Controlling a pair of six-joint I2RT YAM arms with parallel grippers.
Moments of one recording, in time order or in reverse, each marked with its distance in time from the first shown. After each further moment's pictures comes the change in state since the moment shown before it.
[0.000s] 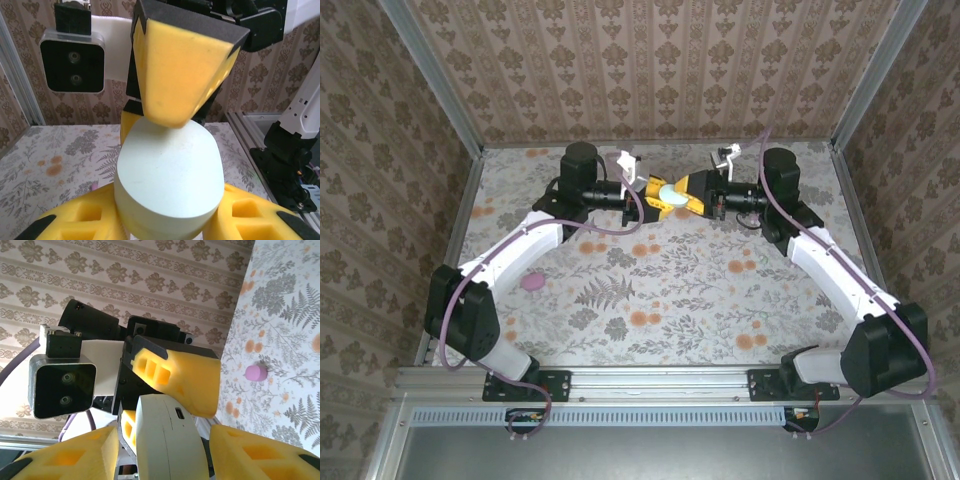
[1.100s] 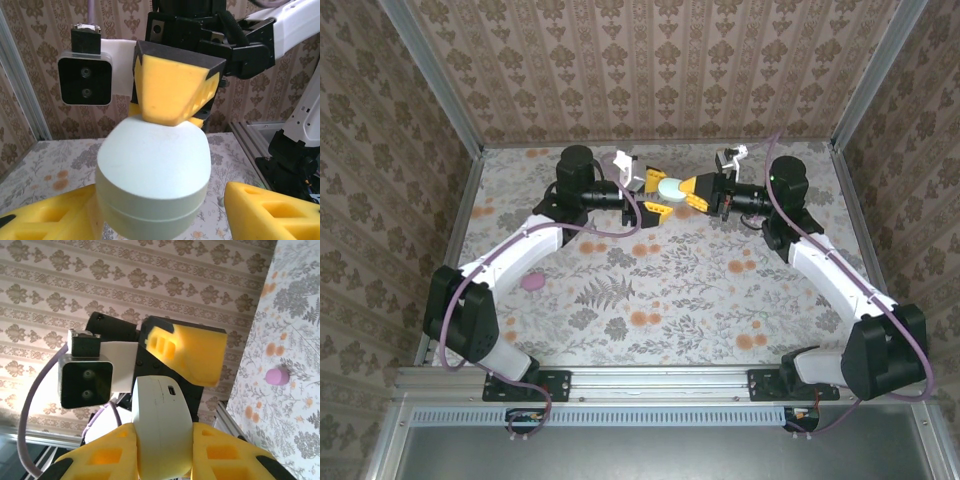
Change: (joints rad) left arm 0.002 -0.009 -0.062 0.206 0.007 -0.093; right arm -0.025 -0.006 -0.100 0.323 -0.045 0.233
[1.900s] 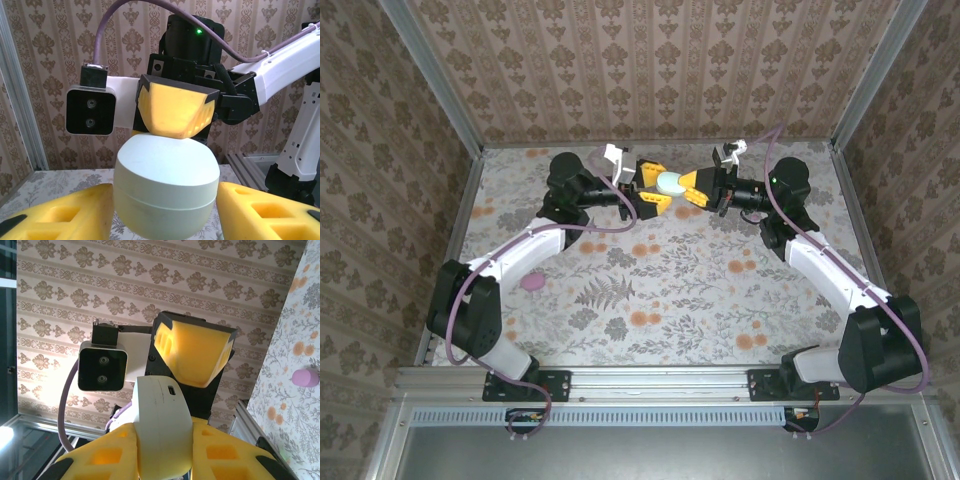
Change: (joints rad) left arm 0.012 0.029 -0.055 0.390 0.020 -0.298; right arm 0.000 0.032 -0.004 0.177 -0.033 0.138
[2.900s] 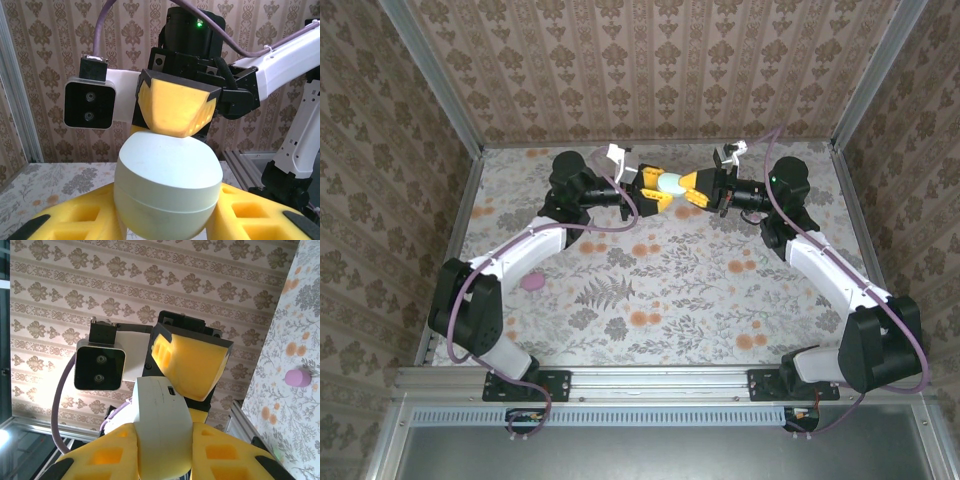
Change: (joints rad) left arm 0.000 0.011 0.010 -0.048 0.008 0.008; right arm 0.000 0.000 0.000 -0.050 0.000 -0.046
